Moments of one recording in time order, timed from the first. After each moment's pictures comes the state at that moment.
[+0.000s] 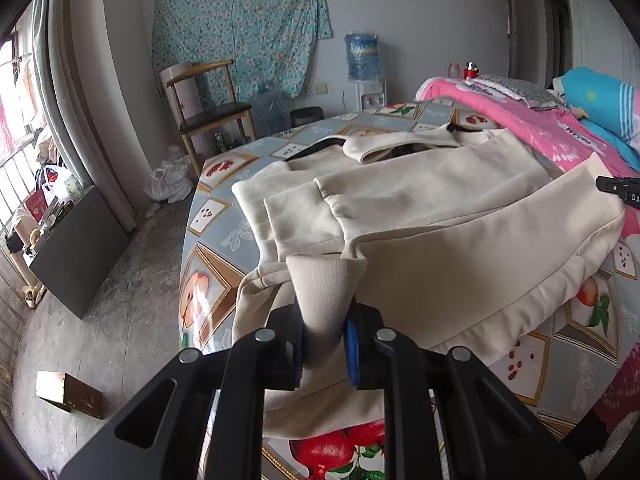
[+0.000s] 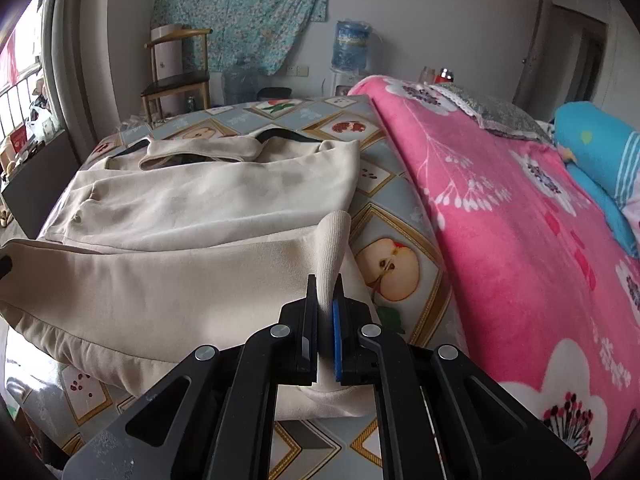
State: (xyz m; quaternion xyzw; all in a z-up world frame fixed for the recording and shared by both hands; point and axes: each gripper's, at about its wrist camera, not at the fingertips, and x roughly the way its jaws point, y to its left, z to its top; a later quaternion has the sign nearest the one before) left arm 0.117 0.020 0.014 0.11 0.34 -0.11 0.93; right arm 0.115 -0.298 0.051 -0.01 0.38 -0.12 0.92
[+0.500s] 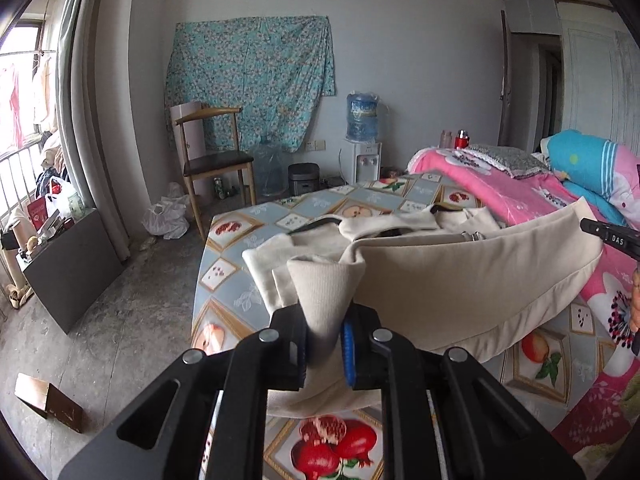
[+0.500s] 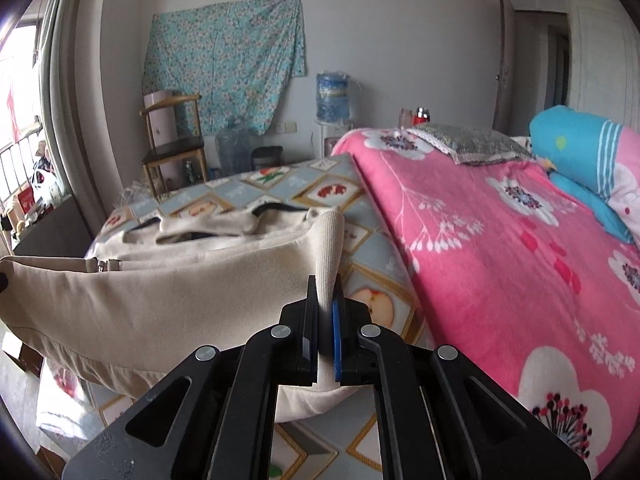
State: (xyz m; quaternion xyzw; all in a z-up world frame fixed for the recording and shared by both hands) left arm 0.099 0.037 0.085 0.05 0.26 -0.13 0.96; right arm 0.091 -0.317 0.108 0.04 0.28 -0.12 0.95
